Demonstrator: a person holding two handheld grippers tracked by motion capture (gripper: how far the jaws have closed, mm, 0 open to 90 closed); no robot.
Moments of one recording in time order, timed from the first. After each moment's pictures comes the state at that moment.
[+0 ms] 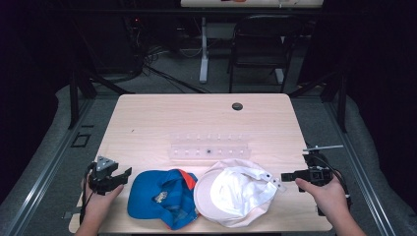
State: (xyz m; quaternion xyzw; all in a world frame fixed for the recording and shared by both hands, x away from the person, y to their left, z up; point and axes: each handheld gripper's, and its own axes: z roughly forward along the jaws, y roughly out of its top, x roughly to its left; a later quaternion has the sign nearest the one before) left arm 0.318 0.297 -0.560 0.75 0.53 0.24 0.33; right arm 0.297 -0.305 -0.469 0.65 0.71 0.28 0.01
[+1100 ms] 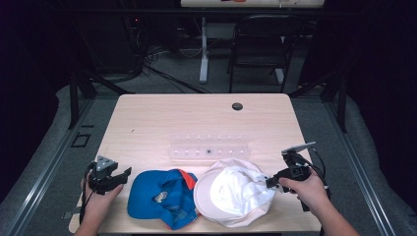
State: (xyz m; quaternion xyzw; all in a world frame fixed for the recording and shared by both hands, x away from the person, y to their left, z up) left arm 0.319 0.298 -0.560 0.75 0.52 0.24 0.33; right arm 0.324 -0.271 -0.495 0.65 0.72 0.22 -0.12
